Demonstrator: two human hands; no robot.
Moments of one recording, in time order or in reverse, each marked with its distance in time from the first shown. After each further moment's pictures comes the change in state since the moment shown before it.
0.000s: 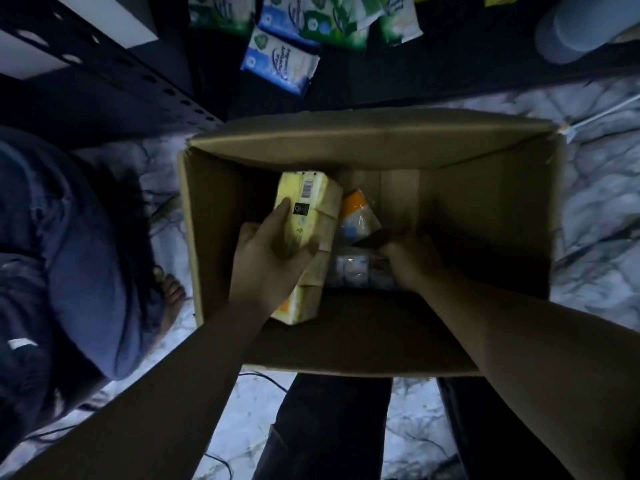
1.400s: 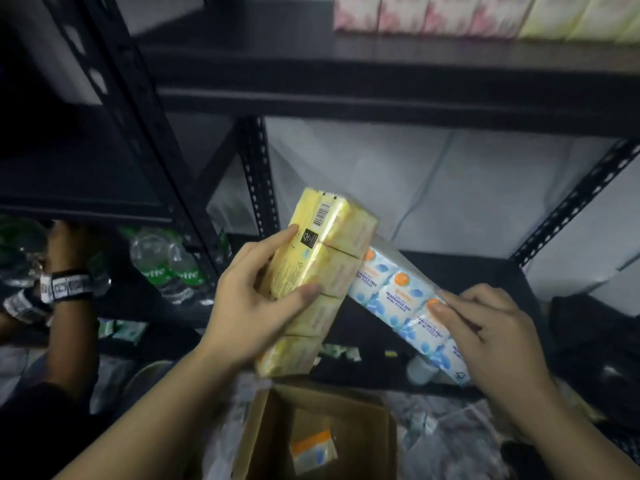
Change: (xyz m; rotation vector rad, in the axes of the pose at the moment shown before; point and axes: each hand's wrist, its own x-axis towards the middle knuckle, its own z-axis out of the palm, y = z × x) left_hand -0.342 0.448 -0.464 -0.419 0.484 0.745; right_hand -0.636 -0.072 -0.476 0.284 1.354 -0.546
